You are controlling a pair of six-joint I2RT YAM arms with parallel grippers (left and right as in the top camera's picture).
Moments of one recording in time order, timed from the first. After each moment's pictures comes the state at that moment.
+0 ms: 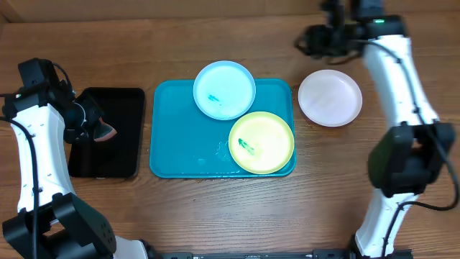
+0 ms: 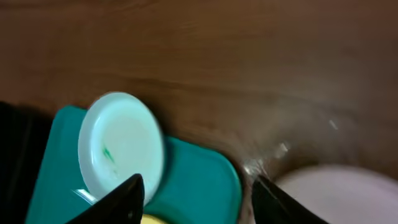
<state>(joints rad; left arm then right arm) 0.41 1.66 1.45 -1.09 0.12 -0.34 0.11 2.11 2.00 -0.85 -0.45 0.04</state>
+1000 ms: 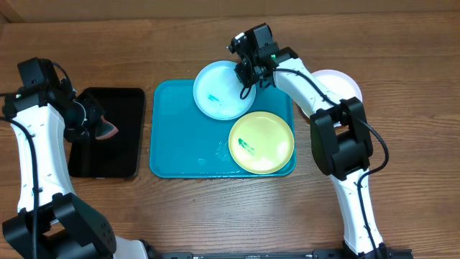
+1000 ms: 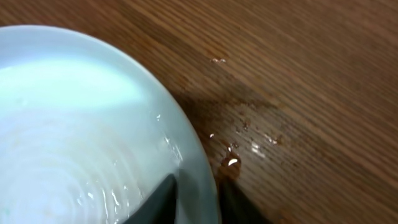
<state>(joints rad) 0.41 1.66 1.45 -1.08 0.15 -0.33 0.41 2.43 1.99 -0.57 -0.14 -0.20</state>
